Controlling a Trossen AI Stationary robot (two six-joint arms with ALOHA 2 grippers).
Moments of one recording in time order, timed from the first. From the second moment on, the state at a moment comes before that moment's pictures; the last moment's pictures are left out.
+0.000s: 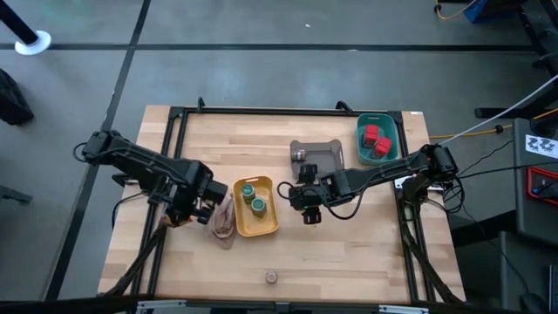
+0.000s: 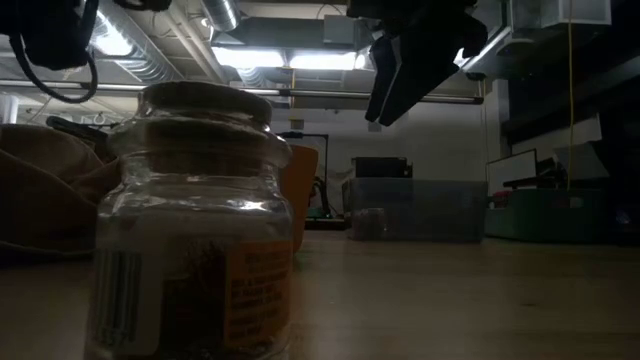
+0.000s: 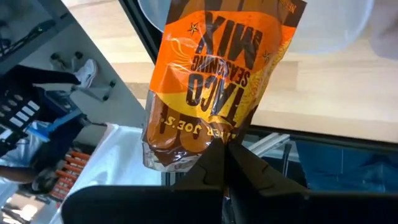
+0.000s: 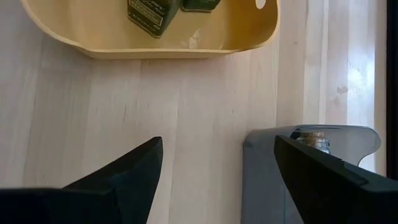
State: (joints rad) left arm -0.25 1.38 1.06 -1.57 0.58 -1.54; right arm 0.23 1.75 1.43 -0.82 0.34 -0.01
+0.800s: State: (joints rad) left arm -0.14 1.38 0.95 -1.55 0.59 -1.19; right arm 0.23 1.75 1.43 -0.82 0.34 -0.01
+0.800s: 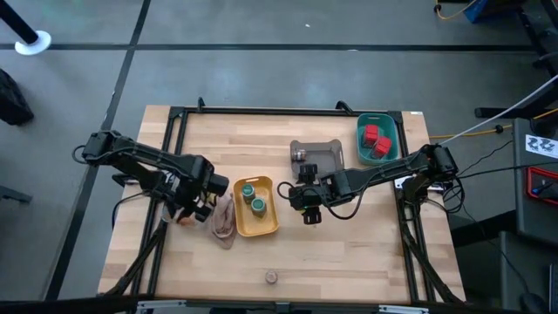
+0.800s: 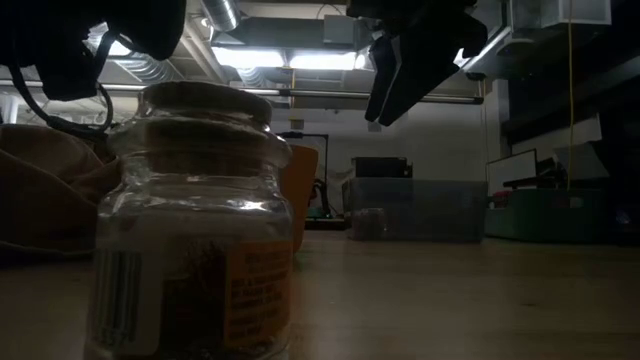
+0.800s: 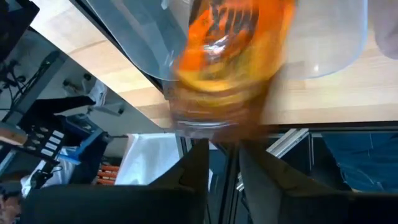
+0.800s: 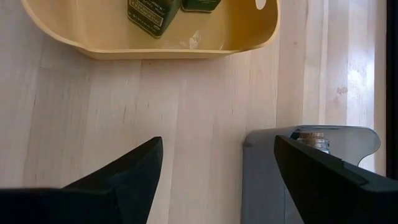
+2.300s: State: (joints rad) left arm -0.18 0.89 1.18 -0.93 -0.21 -0.10; right arm 0.49 1.75 1.36 -0.44 0.19 0.36
